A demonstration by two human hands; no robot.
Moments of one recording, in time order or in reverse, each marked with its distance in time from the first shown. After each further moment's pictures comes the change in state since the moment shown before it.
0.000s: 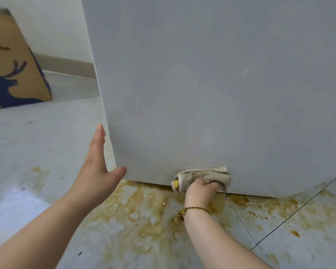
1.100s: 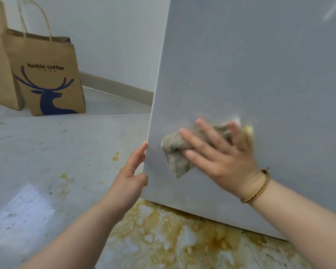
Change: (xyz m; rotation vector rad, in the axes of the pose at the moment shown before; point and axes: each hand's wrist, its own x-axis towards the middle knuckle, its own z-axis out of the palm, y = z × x) left_hand 0.008 0.023 -0.023 -0.501 -0.122 -0.096; right_hand -0.022 -0.136 0.018 -0.803 0.126 -2.632
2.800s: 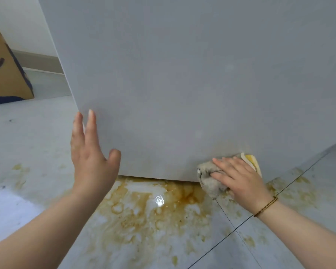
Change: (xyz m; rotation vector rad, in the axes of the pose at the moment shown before) left_hand -0.016 -0.015 0.069 0.589 0.401 0.301; right_hand -0.215 -0.009 -0.066 0.360 -0.603 0.358
